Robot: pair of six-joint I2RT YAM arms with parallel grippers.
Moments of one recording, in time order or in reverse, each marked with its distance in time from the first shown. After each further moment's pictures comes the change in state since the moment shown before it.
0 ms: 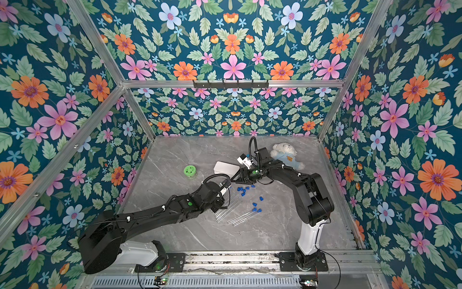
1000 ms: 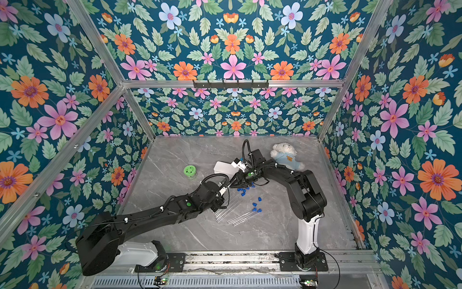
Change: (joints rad) left arm 0.001 -0.019 -0.009 0.024 0.002 0.003; right arm 0.050 0.079 0.061 -0.090 -0.065 -0.043
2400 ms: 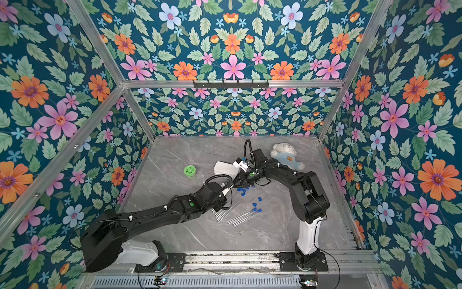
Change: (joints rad) left arm -0.027 0.042 0.020 0.021 -0.025 0.014; right arm -0.020 -0.043 -0.009 -0.063 0.064 -0.042
